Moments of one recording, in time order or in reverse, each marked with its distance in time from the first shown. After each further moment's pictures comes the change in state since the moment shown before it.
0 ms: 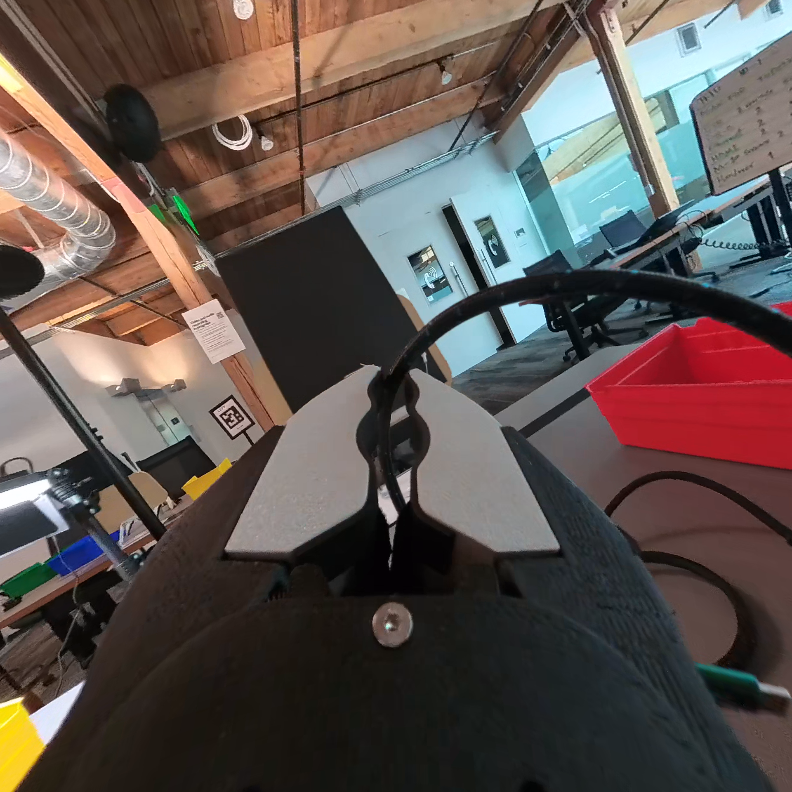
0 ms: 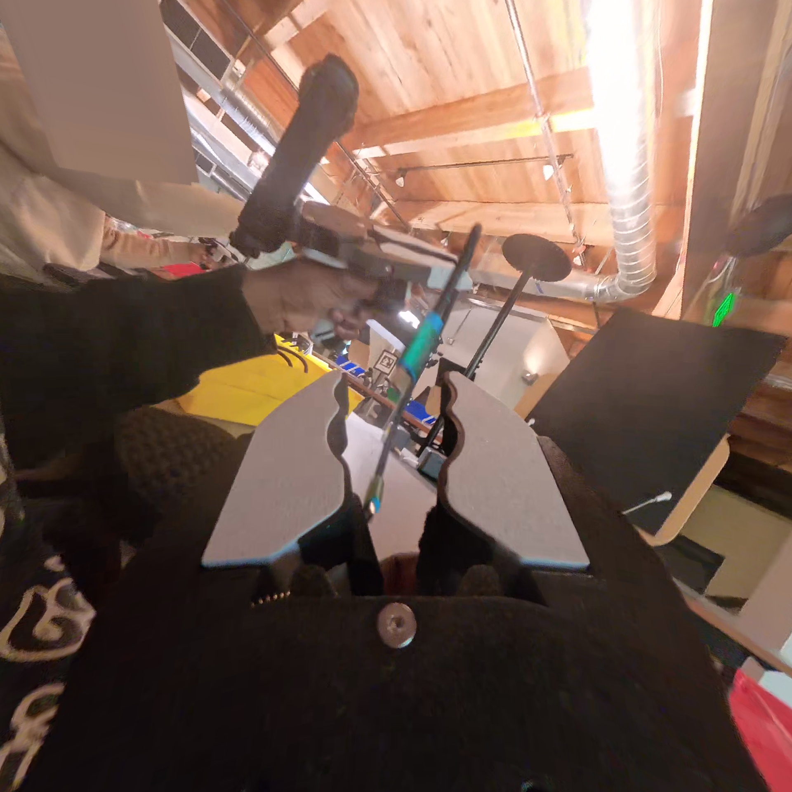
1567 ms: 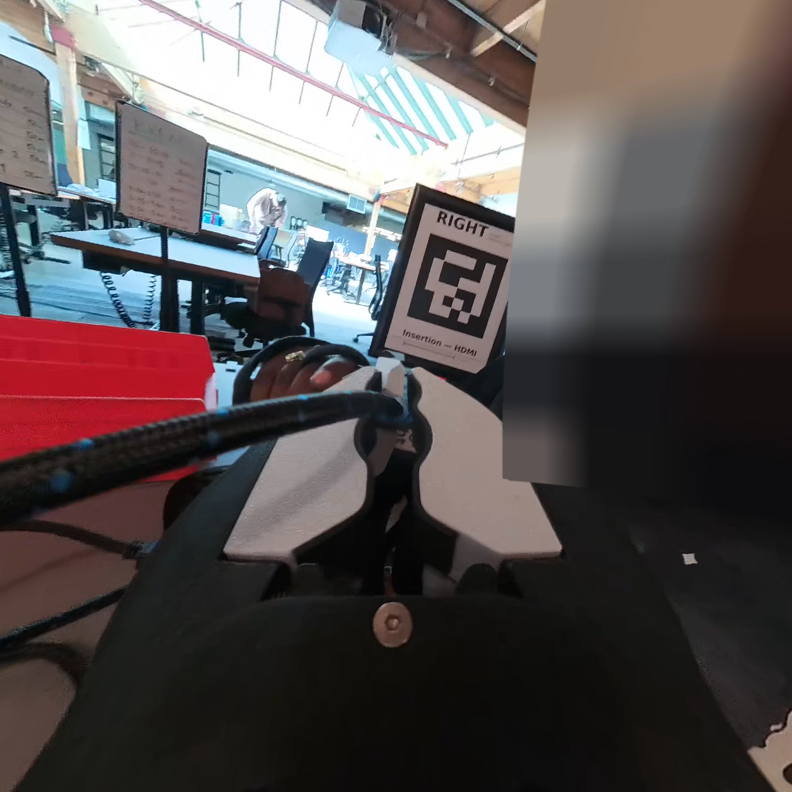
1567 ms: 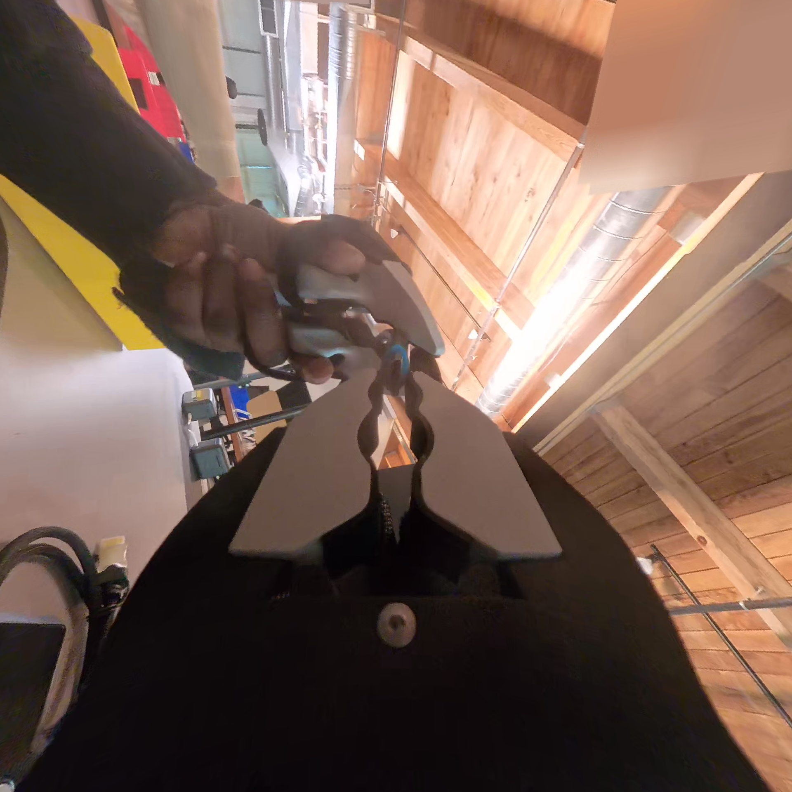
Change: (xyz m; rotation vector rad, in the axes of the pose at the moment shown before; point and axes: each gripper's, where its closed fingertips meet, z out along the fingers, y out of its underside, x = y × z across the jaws) left arm 0.148 -0.049 -0.076 0.059 1.450 -1.018; right arm 0.026 -0.023 0.025 0.107 -0.046 -0.913
